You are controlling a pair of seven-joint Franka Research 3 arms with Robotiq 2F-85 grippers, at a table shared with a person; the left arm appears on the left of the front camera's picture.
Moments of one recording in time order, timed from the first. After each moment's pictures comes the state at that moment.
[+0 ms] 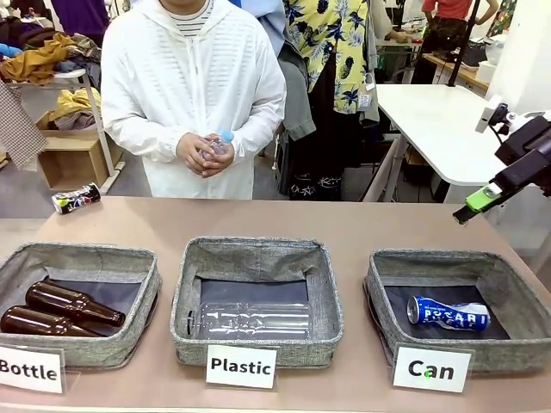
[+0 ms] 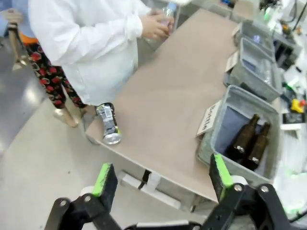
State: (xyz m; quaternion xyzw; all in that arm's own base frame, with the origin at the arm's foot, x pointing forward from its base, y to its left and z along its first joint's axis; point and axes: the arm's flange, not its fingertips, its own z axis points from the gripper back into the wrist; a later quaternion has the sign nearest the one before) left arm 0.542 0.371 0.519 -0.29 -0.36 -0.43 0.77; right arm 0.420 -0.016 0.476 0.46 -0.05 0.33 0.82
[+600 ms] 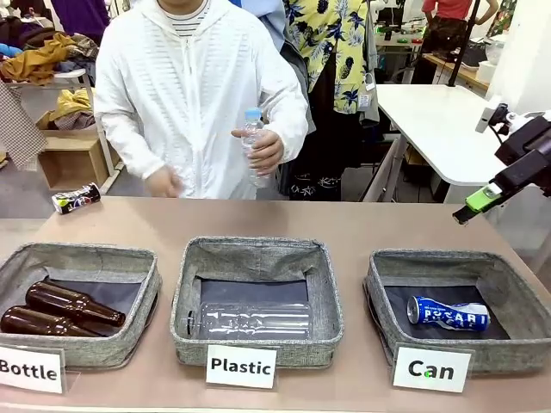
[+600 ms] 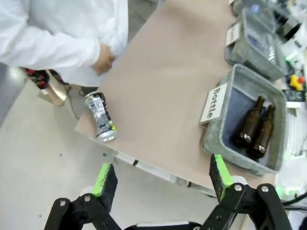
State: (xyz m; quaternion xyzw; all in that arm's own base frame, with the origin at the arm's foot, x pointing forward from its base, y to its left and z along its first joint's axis) left arm 0.597 0.326 0.512 -0.27 -0.27 -0.47 0.79; right arm 0.420 -0.016 0.476 0.46 -0.05 0.33 0.82
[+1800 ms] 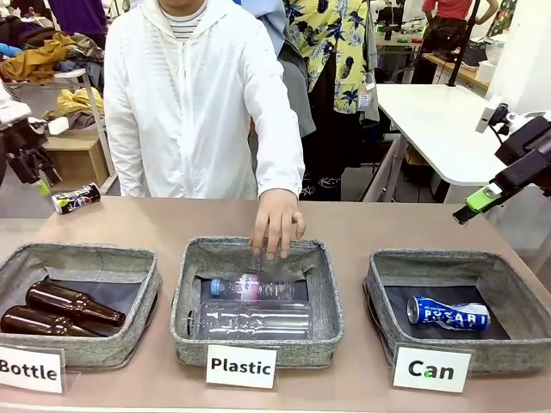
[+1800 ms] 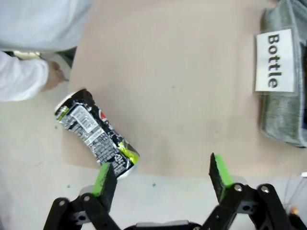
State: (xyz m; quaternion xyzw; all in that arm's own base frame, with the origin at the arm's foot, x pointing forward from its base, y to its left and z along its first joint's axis) left arm 0.721 0.187 0.377 -0.17 -0.07 -0.61 0.77; right arm 0.420 -0.015 0.476 0.46 -0.05 0.33 0.82
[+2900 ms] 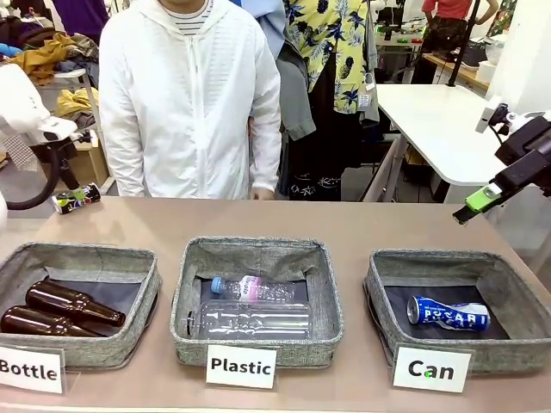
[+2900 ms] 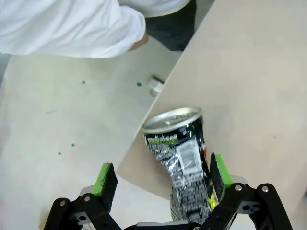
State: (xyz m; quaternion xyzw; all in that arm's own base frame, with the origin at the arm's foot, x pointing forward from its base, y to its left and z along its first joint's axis) left arm 0.784 0.156 0.324 -0.06 -0.08 -0.47 0.88; right arm 0.420 -0.016 0.476 0.46 -0.05 0.33 0.82
